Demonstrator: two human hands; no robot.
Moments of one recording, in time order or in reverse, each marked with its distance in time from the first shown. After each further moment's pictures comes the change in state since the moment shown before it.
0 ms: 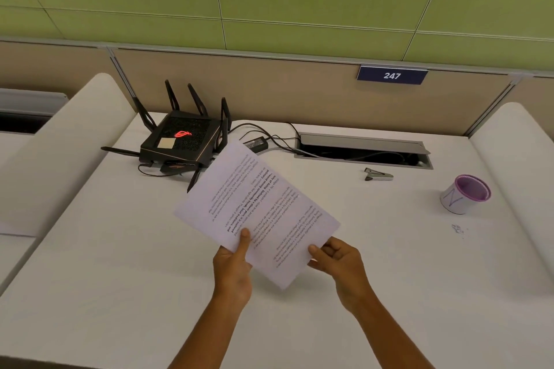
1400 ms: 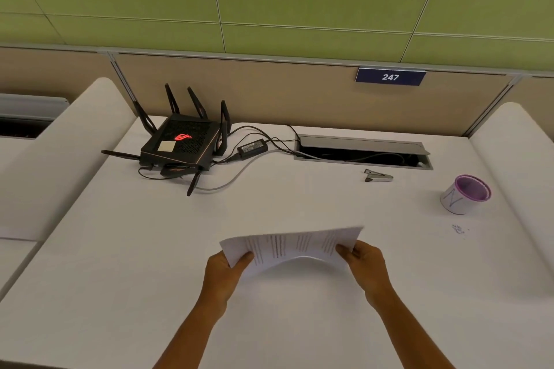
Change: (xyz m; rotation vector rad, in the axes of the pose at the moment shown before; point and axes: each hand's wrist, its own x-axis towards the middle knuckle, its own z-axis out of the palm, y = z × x) left_hand 0.026 -0.004 -0.052 0.659 -0.074 0.097; right_hand 0.023 0.010 -0.053 -0.392 0.237 -0.001
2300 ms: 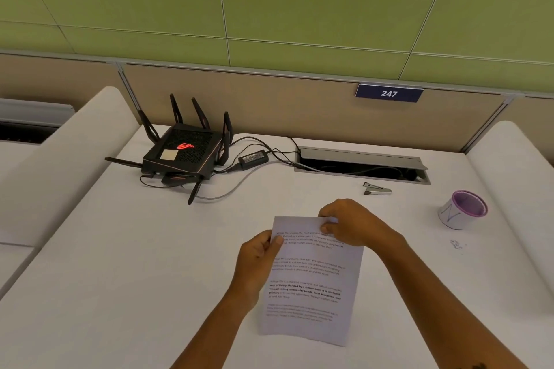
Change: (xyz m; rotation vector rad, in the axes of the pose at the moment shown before) left_hand -0.026 0.068 0.058 -0.030 -0.248 0.091; right_hand 0.034 -0.154 -0.001 -1.039 -0.466 -0.390
